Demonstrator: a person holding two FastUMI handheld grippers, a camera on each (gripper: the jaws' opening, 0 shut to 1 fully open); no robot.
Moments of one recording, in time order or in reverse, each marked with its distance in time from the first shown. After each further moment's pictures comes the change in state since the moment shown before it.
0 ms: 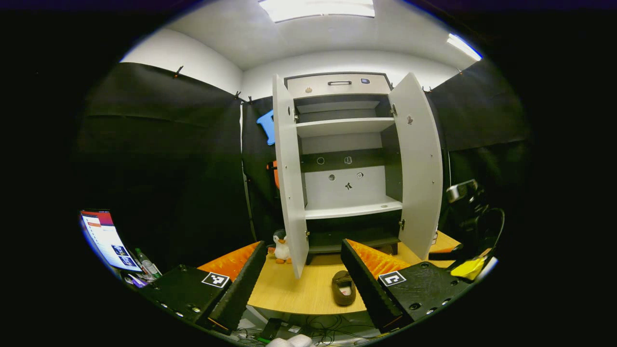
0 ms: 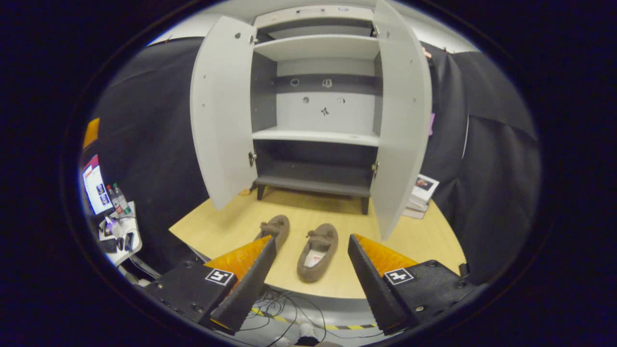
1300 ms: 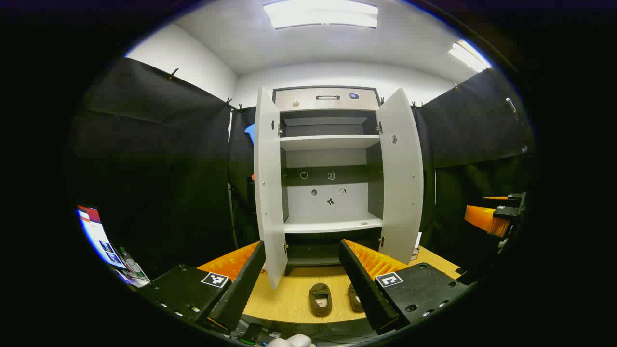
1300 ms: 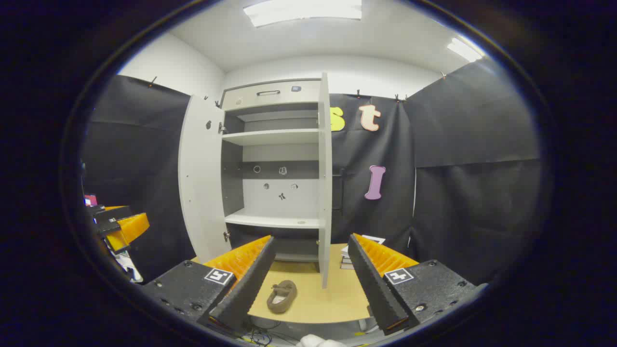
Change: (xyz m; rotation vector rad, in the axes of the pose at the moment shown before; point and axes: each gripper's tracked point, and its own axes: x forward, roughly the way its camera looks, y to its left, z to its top) left arm -0.007 -0.044 0.035 -0.049 -0.079 -0.100; right arm -0.249 -0.087 0.143 0.050 -0.532 -0.209
